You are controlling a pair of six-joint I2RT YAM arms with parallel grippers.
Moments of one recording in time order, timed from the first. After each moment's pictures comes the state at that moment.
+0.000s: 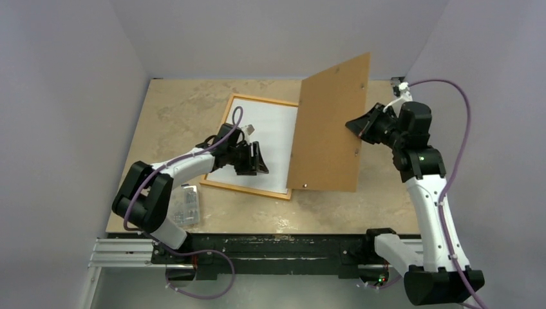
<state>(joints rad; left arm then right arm) -0.46 1.55 0.86 -0.22 0.43 -0.60 0.05 0.99 1.10 -0.53 -0.39 0.60</state>
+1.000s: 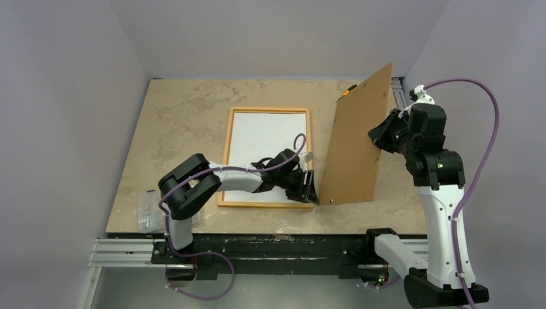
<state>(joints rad) -0.96 1.89 1.04 0.10 0.46 -0.84 0.05 0.96 1.36 -0.95 -0.04 0.49</state>
